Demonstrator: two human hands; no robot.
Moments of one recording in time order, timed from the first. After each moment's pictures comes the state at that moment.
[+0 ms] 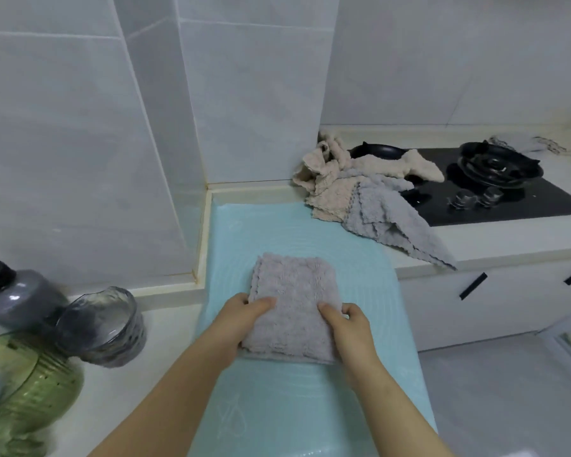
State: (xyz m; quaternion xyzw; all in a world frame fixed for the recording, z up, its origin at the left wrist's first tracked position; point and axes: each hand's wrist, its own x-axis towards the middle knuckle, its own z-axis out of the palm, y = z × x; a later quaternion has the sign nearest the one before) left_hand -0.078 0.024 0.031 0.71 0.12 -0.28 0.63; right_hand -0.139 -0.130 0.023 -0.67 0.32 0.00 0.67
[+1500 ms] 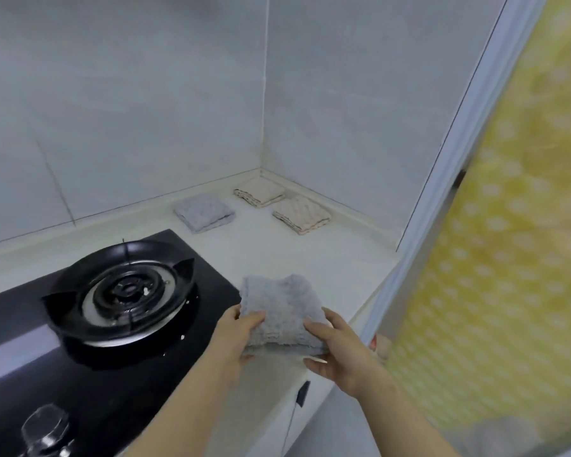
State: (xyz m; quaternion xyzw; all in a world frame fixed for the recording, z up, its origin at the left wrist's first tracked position) left_hand 0.057 -0.894 0.043 0.63 -0.08 -0.41 0.65; right_hand -0.075 -0.986 0.052 -0.48 0.40 -0.15 0.77
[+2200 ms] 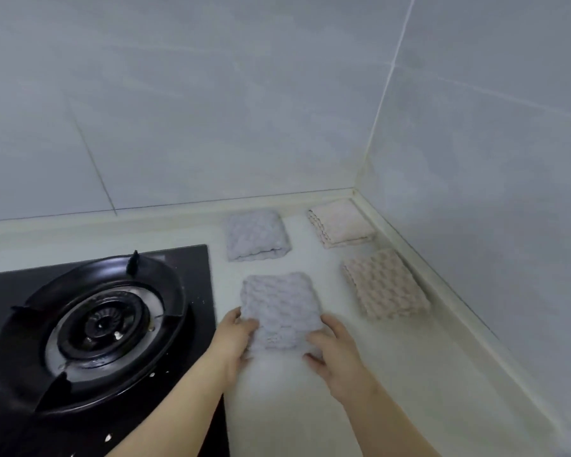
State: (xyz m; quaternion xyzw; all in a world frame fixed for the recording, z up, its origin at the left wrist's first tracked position) left_hand 0.204 -1.058 0.008 0.62 0.14 -0.28 0.72; right_hand 0.132 -1.198 0.009 -0.50 0.37 -0.01 0.78
